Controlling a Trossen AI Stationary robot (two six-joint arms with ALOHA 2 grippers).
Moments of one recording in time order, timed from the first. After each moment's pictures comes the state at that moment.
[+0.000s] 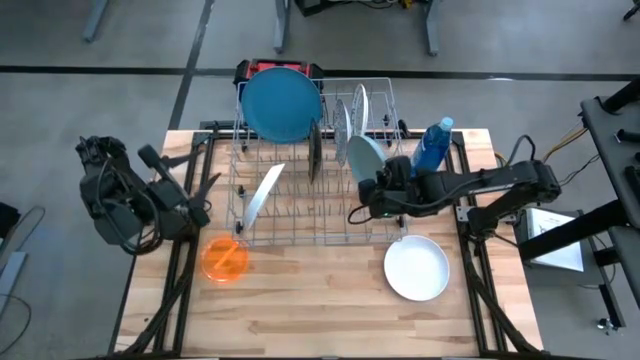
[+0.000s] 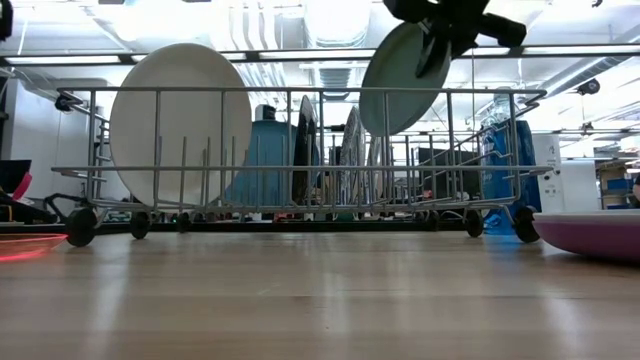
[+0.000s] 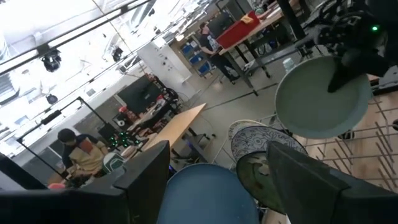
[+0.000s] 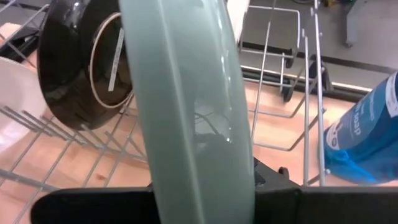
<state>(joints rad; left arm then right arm) -0.86 0.91 1.30 -0.84 -1.57 0.17 0.14 1.48 1.37 -1.12 0.86 1.26</state>
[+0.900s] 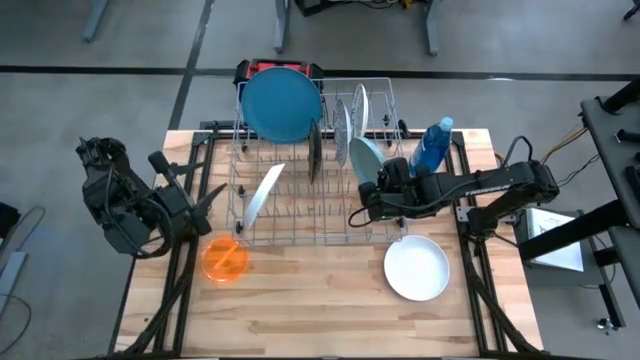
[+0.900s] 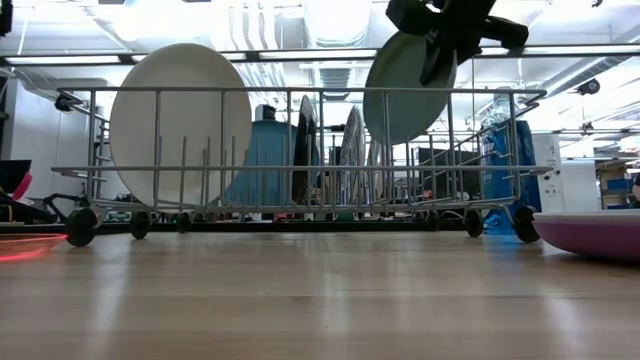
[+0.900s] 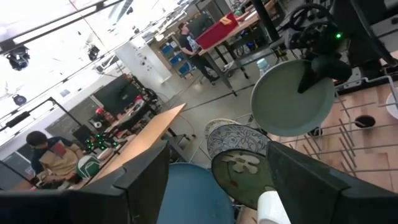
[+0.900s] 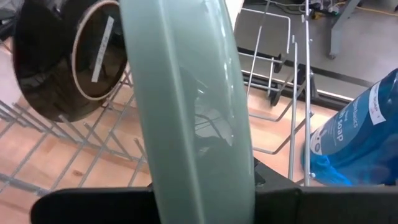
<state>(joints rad) -0.86 0.93 1.29 -0.95 -1.48 0.02 0.14 1.50 1.35 -1.15 0.88 1.22</state>
